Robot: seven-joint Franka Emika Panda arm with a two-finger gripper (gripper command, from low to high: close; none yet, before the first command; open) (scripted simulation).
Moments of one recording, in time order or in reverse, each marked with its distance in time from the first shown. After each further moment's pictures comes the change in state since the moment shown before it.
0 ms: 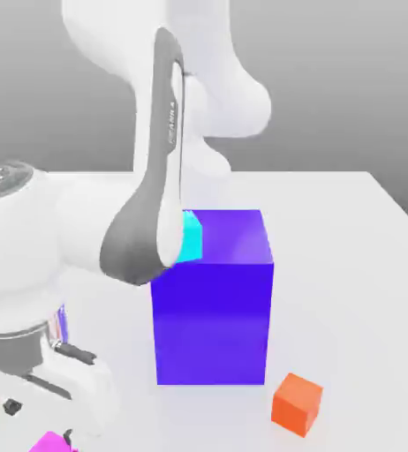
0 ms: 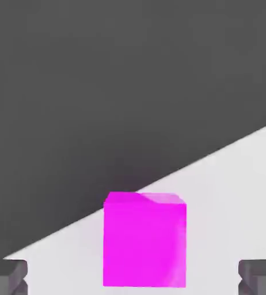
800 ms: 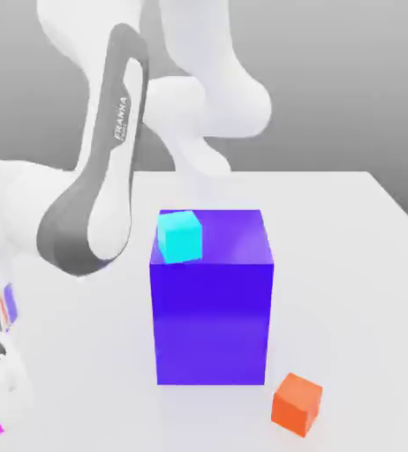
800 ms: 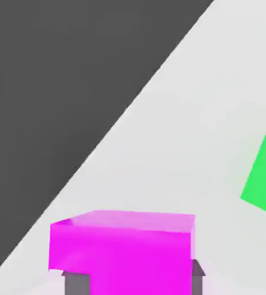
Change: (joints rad) arm -0.009 -0.141 -0.159 -0.049 0.072 -0.110 0.366
